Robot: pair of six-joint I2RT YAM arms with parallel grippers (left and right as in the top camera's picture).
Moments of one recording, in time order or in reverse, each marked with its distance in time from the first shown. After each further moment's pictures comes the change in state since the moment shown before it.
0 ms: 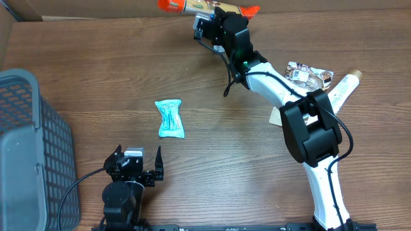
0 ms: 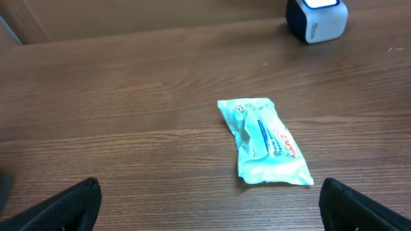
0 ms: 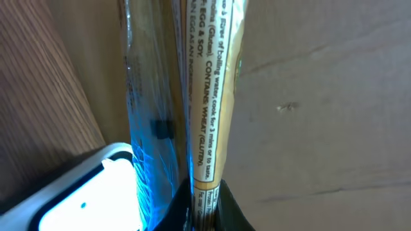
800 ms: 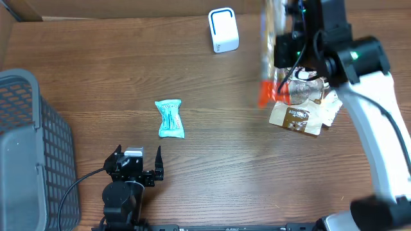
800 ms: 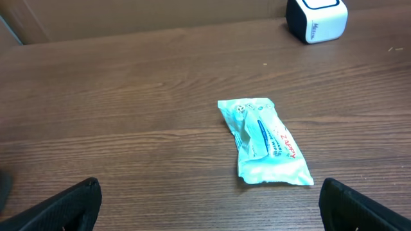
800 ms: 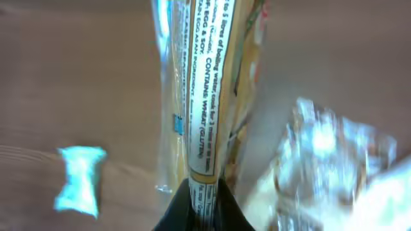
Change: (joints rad) left arm 0.000 0.000 0.000 0.000 0.000 0.000; right arm -0.176 -0.678 0.061 -1.463 -0.243 1.328
